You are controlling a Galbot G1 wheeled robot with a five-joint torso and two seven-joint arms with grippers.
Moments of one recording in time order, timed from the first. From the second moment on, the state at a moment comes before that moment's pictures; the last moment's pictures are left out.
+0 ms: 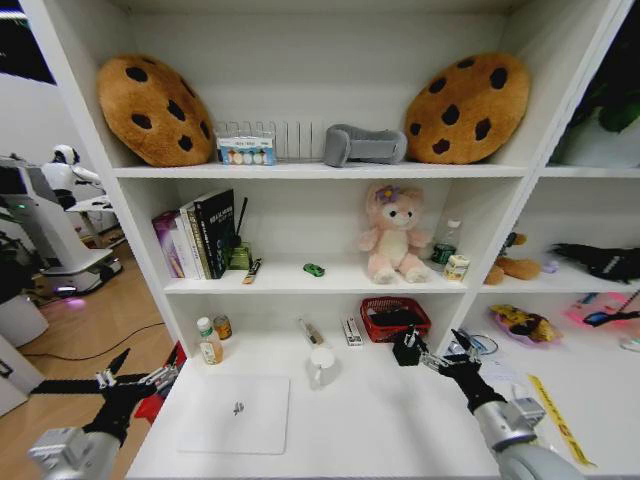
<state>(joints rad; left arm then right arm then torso) 1.95 -1.20 -0.98 -2.43 -0.50 0.17 -0.11 -1.75 1.10 0.82 2.18 0.49 0.00 -0.03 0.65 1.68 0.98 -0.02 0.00</state>
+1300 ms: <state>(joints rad) 1.95 -1.20 -0.99 -2.43 -0.50 0.17 -0.11 -1.75 1.10 0.82 2.18 0.49 0.00 -0.03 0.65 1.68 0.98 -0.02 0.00</state>
